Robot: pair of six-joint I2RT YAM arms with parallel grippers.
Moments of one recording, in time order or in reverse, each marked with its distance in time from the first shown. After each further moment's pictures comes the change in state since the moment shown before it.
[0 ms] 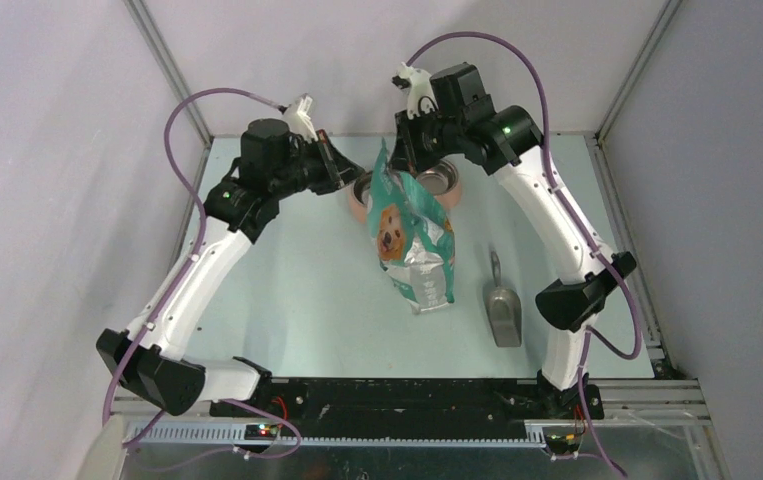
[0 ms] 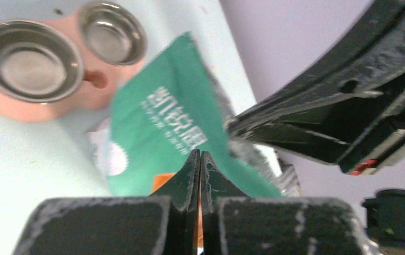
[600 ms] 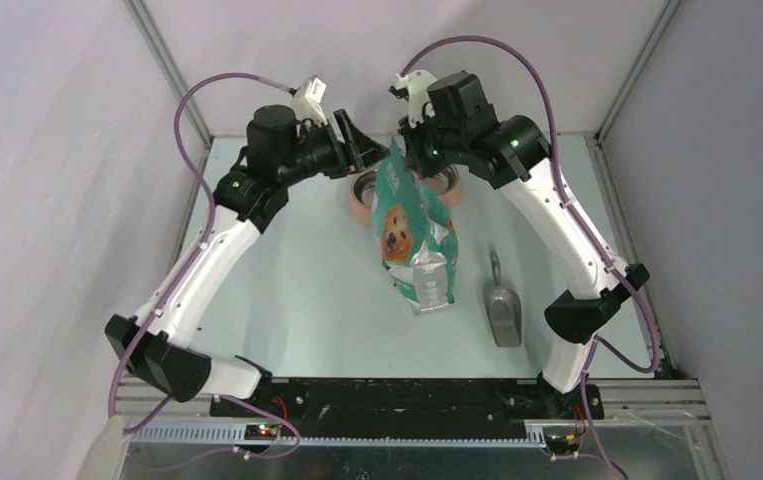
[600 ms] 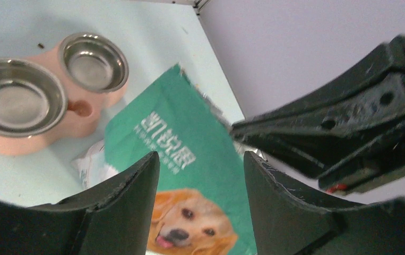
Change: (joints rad) left arm -0.023 0.050 0.079 0.067 0.016 -0.005; right arm 0.084 -0.084 -0.023 -0.040 0.346 -0.177
